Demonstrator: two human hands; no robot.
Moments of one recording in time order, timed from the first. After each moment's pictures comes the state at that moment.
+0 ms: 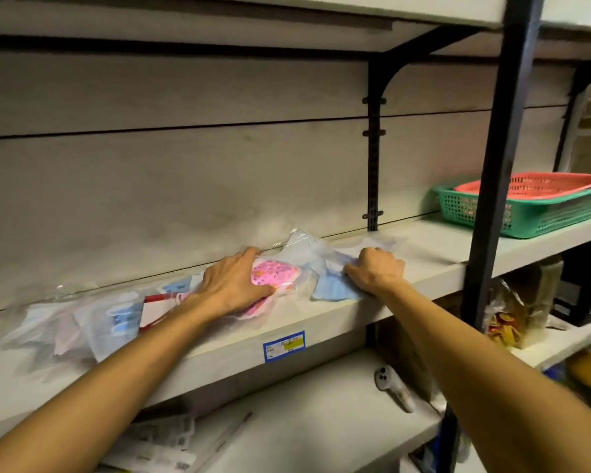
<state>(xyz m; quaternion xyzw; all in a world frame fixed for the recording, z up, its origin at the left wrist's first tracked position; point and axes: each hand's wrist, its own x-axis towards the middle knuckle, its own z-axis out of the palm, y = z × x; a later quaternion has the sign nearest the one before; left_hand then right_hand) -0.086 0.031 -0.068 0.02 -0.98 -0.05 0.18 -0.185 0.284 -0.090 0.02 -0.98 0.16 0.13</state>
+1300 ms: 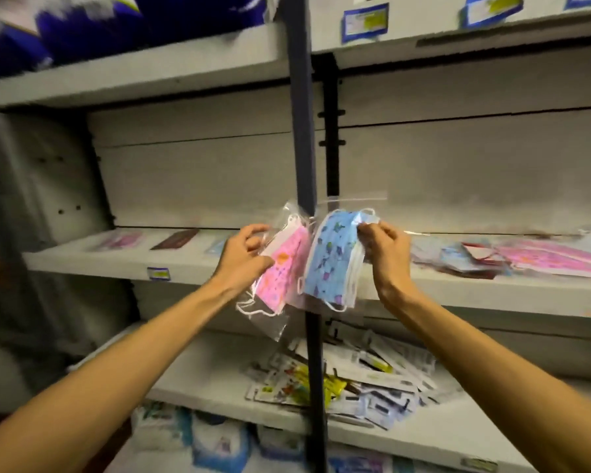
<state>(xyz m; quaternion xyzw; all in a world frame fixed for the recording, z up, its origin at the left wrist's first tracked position) 0.402 -0.263 -0.044 0.20 -0.76 -0.47 0.39 0.240 -0.102 -0.056 0.34 -0.52 0.78 -0.03</state>
